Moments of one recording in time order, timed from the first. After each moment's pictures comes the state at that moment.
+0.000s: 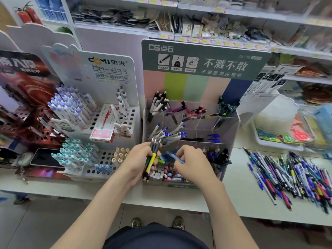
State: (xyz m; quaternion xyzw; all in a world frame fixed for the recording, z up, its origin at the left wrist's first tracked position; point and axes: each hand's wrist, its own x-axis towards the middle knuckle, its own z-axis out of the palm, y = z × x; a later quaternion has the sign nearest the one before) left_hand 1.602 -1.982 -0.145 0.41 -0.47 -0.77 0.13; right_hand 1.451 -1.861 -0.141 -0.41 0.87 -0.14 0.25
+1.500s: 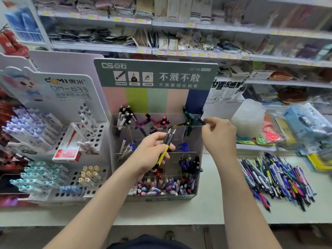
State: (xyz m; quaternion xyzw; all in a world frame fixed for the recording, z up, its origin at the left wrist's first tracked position) left_hand 1.491 -1.943 -0.093 0.31 -0.66 -0.68 0.09; right_hand 1.315 -1.816 -0.066 -0.25 0.90 -0.36 -0.02
